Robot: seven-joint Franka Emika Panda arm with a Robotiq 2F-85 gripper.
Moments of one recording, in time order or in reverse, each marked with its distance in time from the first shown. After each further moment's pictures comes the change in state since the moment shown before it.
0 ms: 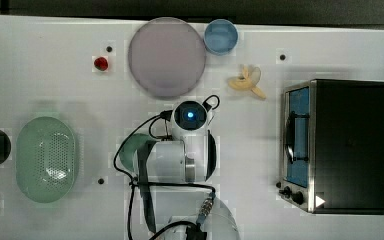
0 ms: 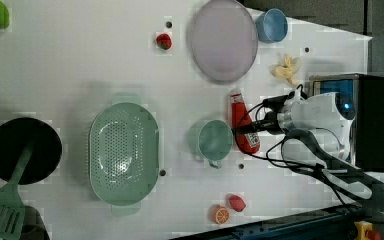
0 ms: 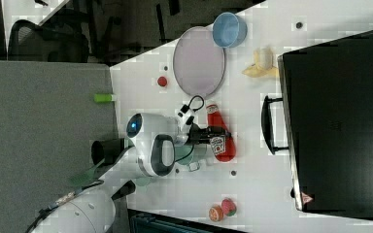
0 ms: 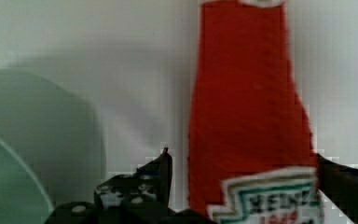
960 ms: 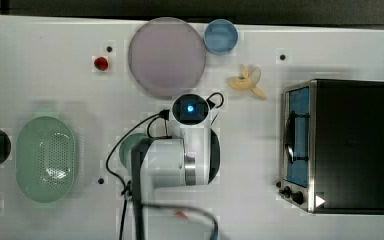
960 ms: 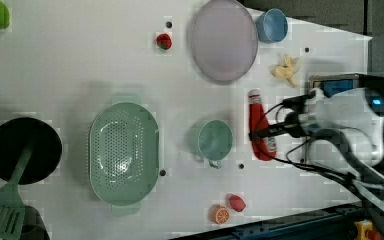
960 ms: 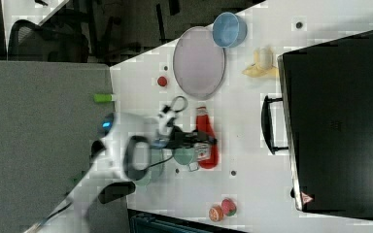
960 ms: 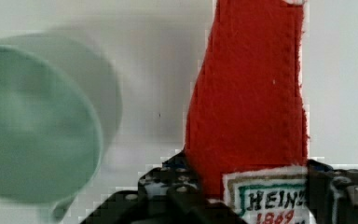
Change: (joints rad) arm -0.016 -0.220 0.022 0.004 0.001 -0.268 -0.002
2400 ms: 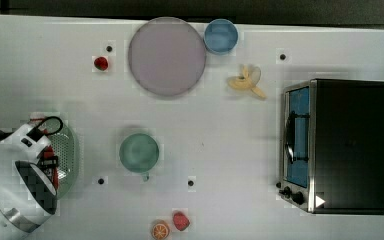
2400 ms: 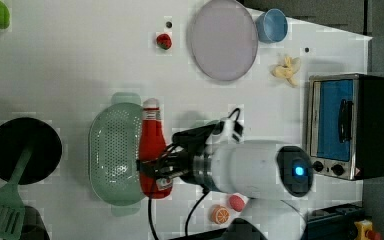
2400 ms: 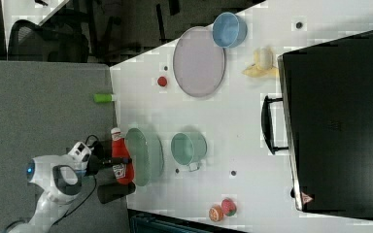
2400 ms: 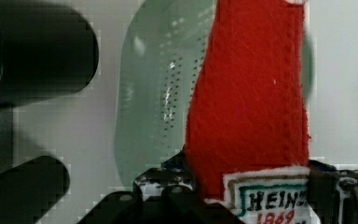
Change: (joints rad) arm 0.176 0.084 0.544 0.174 0.058 0.132 0.670
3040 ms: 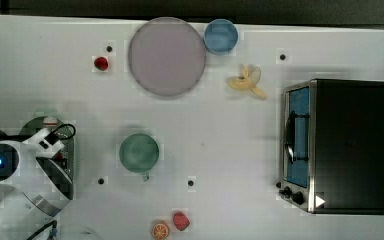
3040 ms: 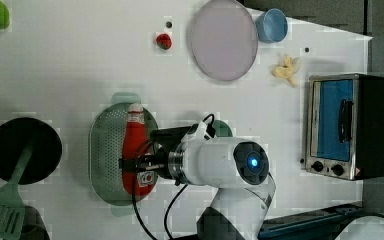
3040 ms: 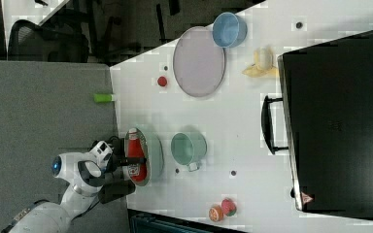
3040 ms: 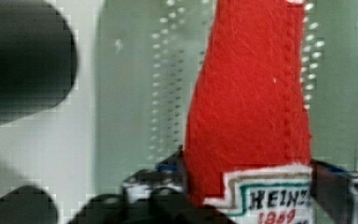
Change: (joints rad) arm 0.032 0.183 -0.035 -0.014 -0.143 0.154 0.174
